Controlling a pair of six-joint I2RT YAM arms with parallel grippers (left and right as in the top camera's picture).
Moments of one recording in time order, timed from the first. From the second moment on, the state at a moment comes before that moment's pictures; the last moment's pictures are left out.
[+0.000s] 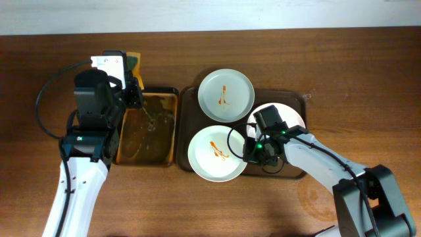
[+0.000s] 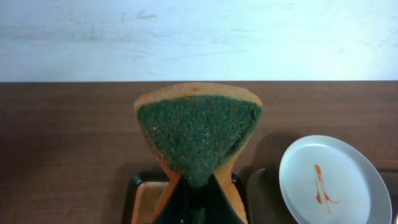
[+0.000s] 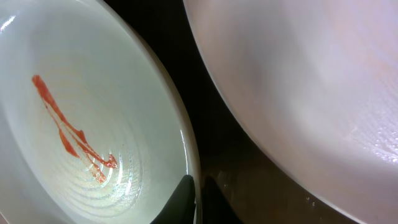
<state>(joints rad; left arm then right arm) -0.06 1.27 1.07 -0.25 0.03 -0.05 0.38 1.66 0.86 -0.52 -0.31 0.57</state>
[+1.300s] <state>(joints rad) -0.49 1.79 1.11 -0.51 0.55 -0.28 0.38 1.66 0.86 -0.52 -0.31 0.57</state>
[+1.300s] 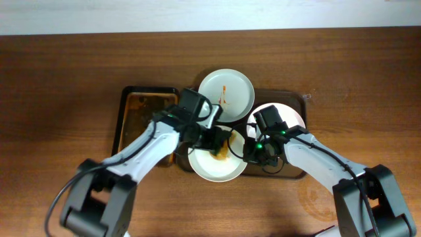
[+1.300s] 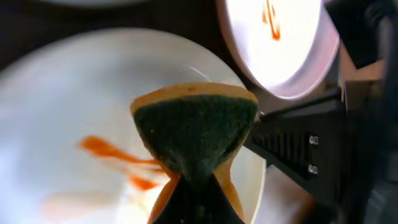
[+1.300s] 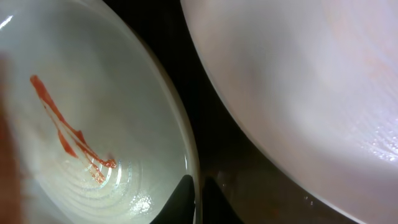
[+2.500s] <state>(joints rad) -0.38 1.51 1.15 -0.69 0.12 -0.31 0.38 1.66 0.87 -0.56 -0.29 0.56</state>
